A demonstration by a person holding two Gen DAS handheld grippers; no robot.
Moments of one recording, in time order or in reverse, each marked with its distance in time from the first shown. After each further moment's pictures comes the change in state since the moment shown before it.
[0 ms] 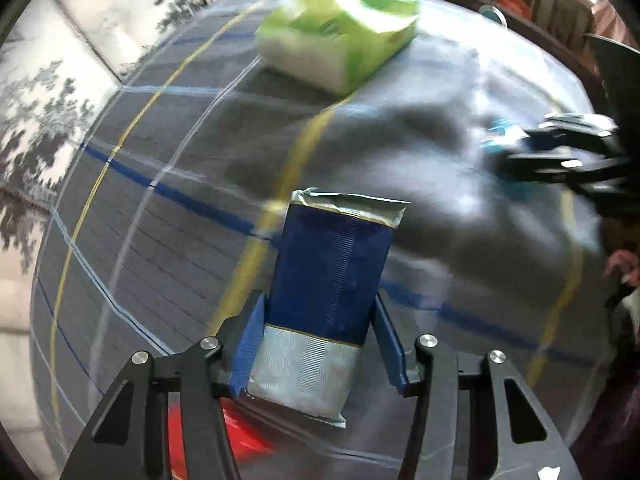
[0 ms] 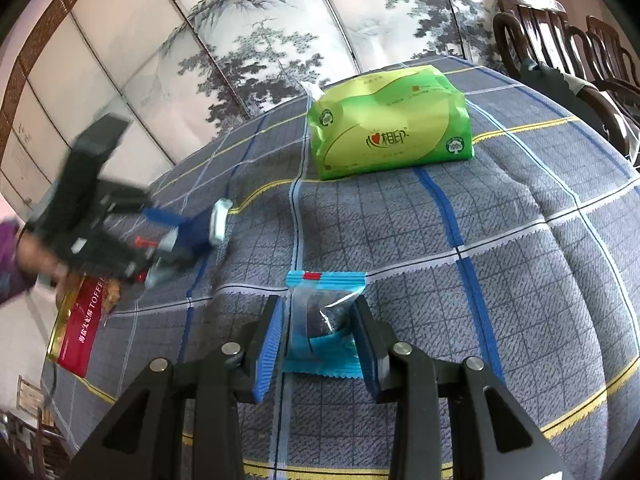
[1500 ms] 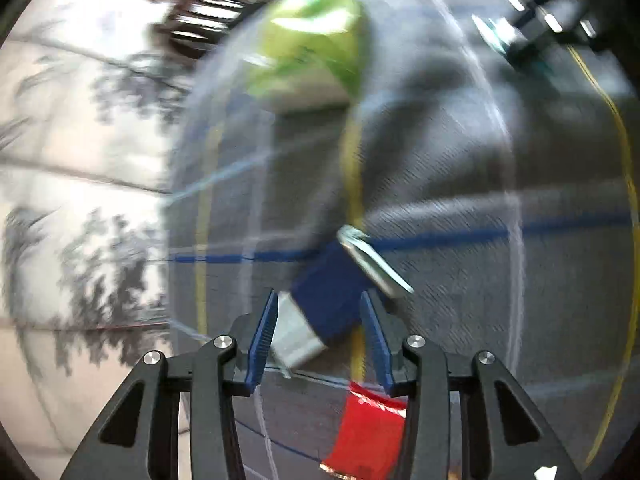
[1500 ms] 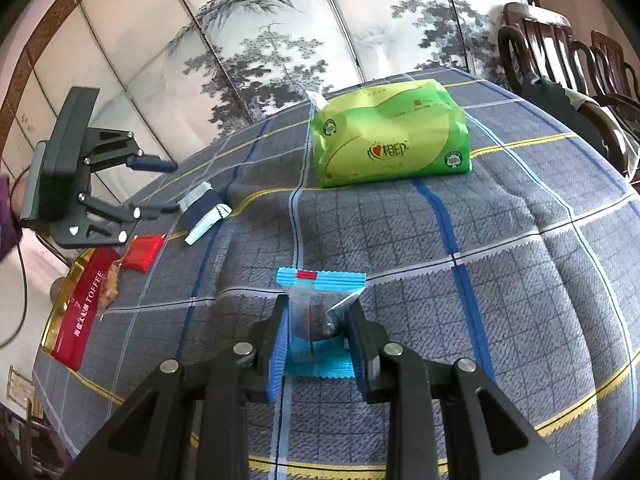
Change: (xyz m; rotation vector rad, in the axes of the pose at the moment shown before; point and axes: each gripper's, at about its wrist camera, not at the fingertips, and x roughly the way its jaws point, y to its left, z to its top) left arm -0.002 0.001 -0.007 0.585 0.057 0.343; right arm -0.006 0.006 0.001 -0.042 -0.019 -0.023
